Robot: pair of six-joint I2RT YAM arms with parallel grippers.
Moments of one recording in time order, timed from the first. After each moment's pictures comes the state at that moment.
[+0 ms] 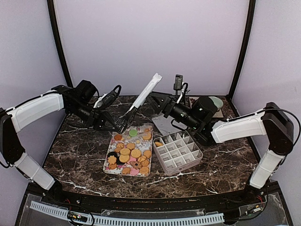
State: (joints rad) left arm -0.43 1.49 1.28 -0.99 1.24 0.58; right arm 0.91 1.69 0.95 1.11 -0.21 0.61
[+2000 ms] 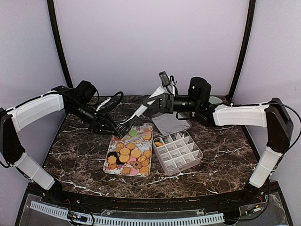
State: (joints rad) left arm -0.43 1.49 1.27 -0.98 1.02 0.64; right arm 0.76 1.73 1.18 0.63 -0.85 0.66
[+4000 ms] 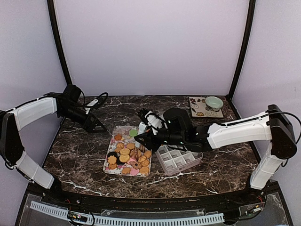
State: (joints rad) left arm -0.19 1.47 1.14 -0.80 0.70 0.45; right arm 1.09 1.68 1.05 0.24 -0.05 0.07
